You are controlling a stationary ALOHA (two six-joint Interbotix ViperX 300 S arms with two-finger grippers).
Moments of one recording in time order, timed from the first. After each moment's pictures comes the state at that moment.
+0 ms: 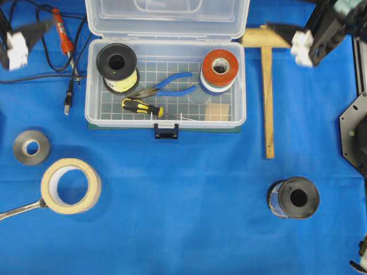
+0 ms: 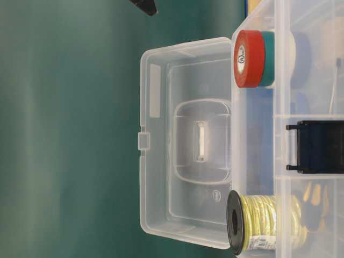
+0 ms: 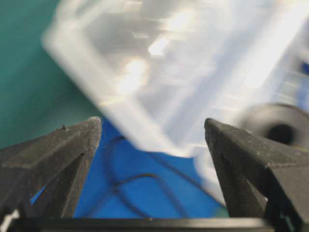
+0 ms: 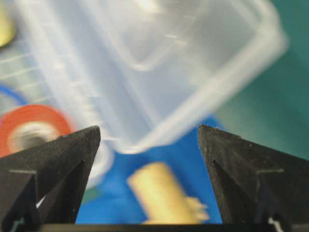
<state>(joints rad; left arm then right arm) 0.59 -0.83 1.16 -0.04 -0.04 0.18 -0.54 -0.63 0.96 0.01 0.12 0.01</state>
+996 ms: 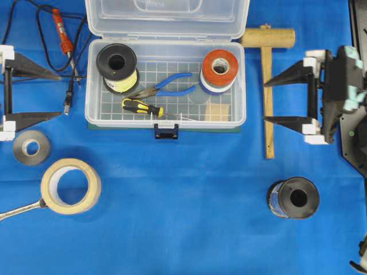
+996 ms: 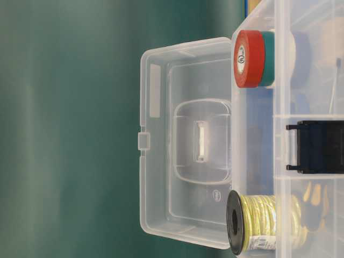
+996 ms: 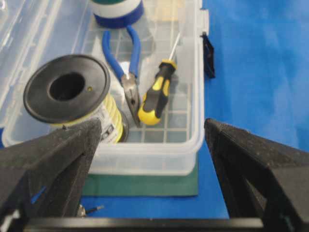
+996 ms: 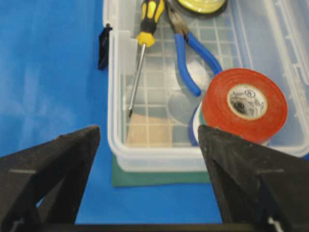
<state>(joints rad) 0.13 -0.94 1.31 -0.04 0.00 0.17 -0.11 -0.77 1.17 0.02 0.05 0.05</state>
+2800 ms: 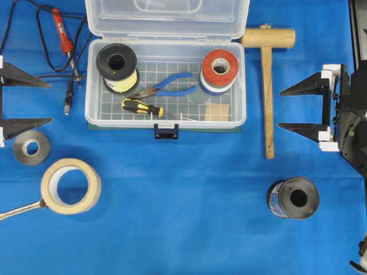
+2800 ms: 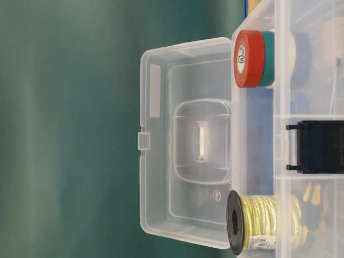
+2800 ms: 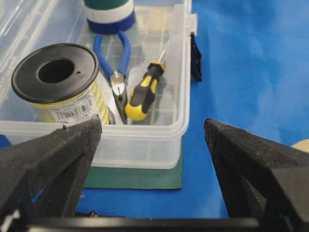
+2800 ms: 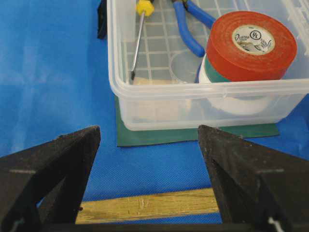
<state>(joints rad) 0.10 -1.05 1.45 -0.04 -0.13 0.10 -0.11 -0.84 1.40 0.08 -0.16 0.06</state>
